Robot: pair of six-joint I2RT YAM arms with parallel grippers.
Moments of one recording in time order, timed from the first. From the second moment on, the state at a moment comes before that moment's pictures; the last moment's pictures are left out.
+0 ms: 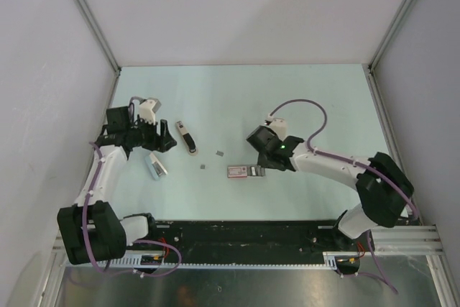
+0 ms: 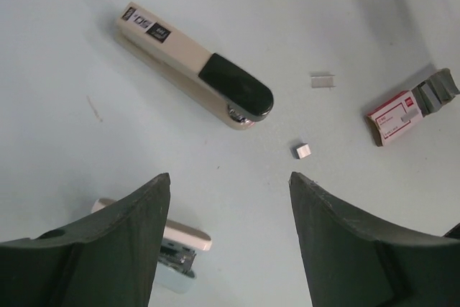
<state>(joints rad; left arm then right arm) 0.15 1.16 0.83 -0.51 0.61 0.24 0.90 1.58 1.04 -0.55 0.41 0.89</state>
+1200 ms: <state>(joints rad) -0.37 1.47 0.96 -0.44 0.50 0.28 0.74 1.43 0.65 0.00 -0.09 0.84</state>
